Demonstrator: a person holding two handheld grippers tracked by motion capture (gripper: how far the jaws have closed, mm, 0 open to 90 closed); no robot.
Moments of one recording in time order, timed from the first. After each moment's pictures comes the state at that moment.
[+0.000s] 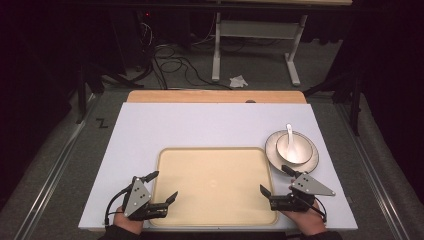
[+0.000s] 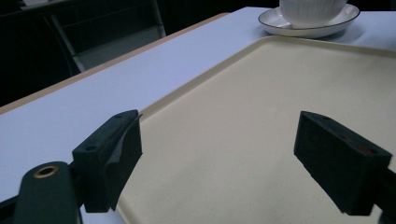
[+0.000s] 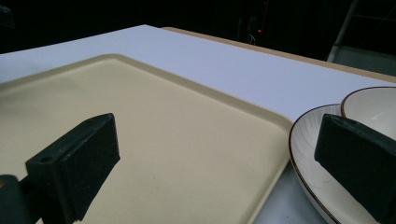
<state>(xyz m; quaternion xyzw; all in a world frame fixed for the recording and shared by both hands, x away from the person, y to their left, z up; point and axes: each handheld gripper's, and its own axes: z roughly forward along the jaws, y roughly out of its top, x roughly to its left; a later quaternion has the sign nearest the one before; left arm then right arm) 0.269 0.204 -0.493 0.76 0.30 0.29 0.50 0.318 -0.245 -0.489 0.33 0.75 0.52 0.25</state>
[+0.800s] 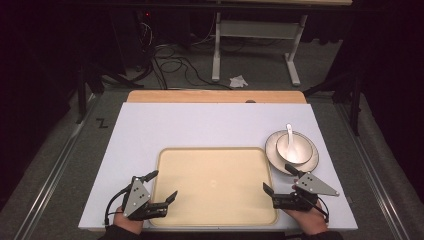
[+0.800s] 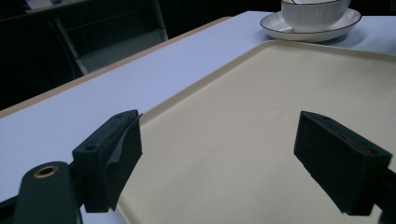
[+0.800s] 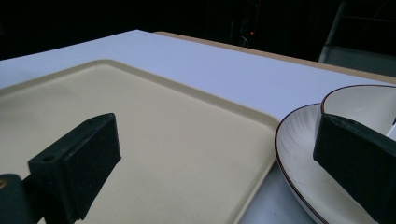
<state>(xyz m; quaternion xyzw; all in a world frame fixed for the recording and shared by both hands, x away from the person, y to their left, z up) 0.268 0.204 -0.492 0.75 0.30 0.30 0.50 0.319 -0.251 -0.488 0.34 0.74 0.53 0.25</state>
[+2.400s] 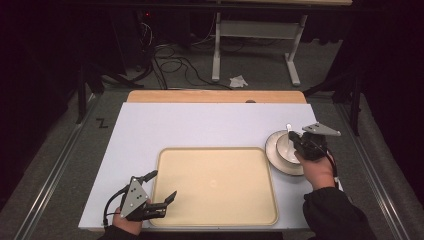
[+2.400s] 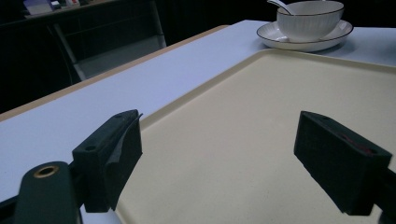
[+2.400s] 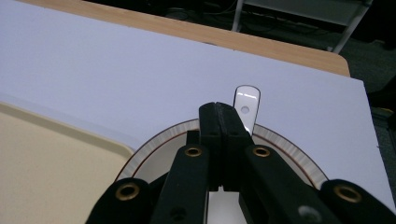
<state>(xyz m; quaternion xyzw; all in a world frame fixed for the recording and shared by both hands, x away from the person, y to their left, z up) 0.266 0.207 -0.489 0.74 0.30 0.29 0.52 0.439 -0.276 -0.433 0.48 0.74 0.38 0.29</state>
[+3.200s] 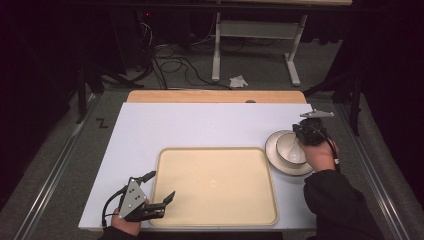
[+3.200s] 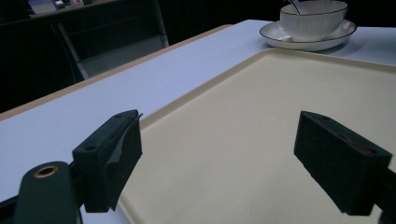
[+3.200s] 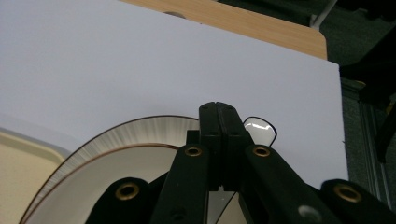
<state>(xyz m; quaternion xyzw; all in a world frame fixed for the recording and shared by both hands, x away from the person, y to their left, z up) 0.264 0.210 -0.490 0.74 0.31 0.30 0.52 0.484 -0.289 -0.432 0.51 0.76 0.29 0.28</state>
